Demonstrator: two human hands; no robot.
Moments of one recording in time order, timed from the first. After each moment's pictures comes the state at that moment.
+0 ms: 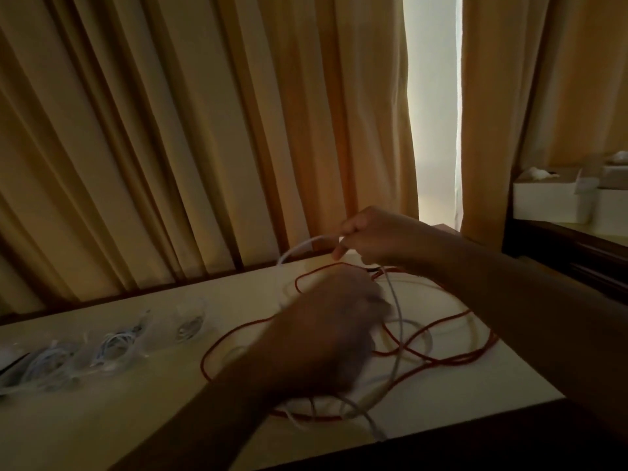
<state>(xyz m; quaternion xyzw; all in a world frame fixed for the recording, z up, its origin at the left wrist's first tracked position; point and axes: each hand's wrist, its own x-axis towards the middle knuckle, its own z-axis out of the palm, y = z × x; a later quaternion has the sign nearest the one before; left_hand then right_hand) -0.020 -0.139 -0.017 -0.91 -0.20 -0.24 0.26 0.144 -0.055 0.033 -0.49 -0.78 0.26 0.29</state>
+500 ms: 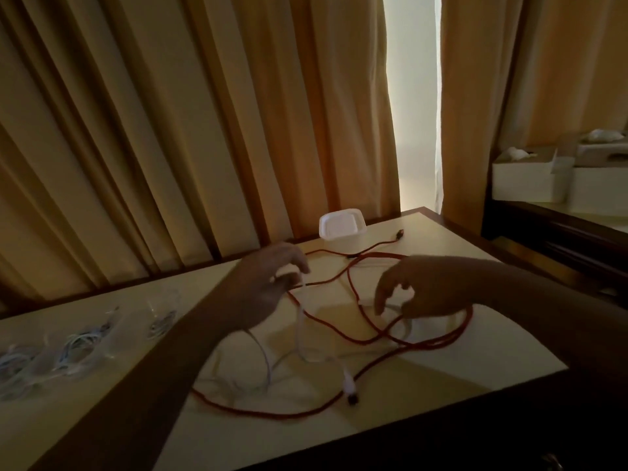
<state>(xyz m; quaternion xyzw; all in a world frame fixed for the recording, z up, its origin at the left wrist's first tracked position) -0.061 -0.062 -0.022 -0.86 -0.44 -0.23 -0.02 0.225 -0.061 -0.034 -0.47 -0.86 0.20 -0.01</state>
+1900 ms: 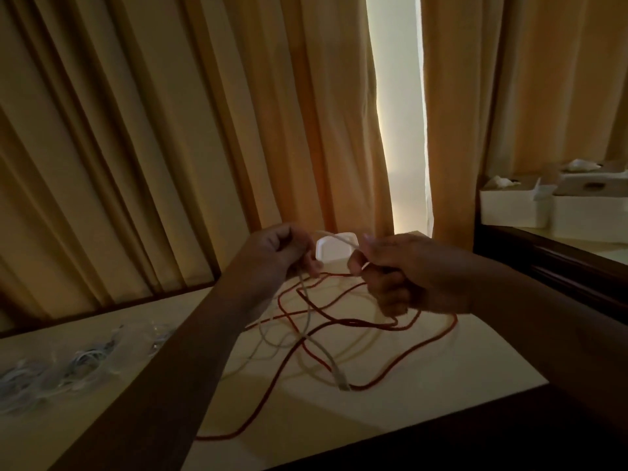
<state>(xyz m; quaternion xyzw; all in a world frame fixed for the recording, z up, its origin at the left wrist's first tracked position) -0.004 -0.095 0.031 -0.67 -0.44 -0.48 -0.36 0.221 -0.109 0.018 -0.33 -0.60 0.65 0.33</state>
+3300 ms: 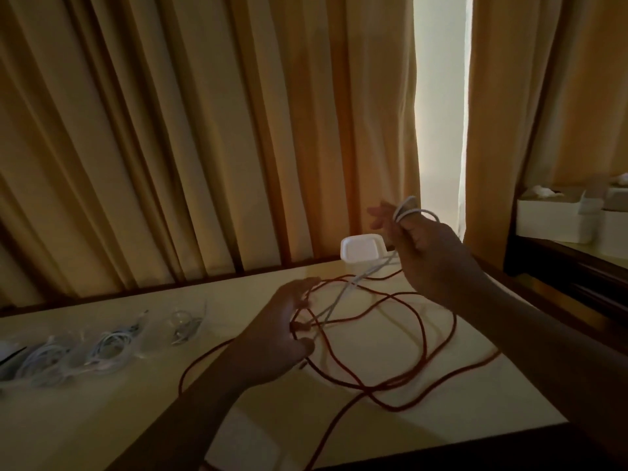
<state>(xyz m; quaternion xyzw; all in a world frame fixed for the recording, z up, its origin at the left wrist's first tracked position) -0.065 -0.101 -0.051 -0.77 -0.52 -0.32 -0.18 0.190 -0.061 -0.001 -0.41 -0.77 0.01 0.50</state>
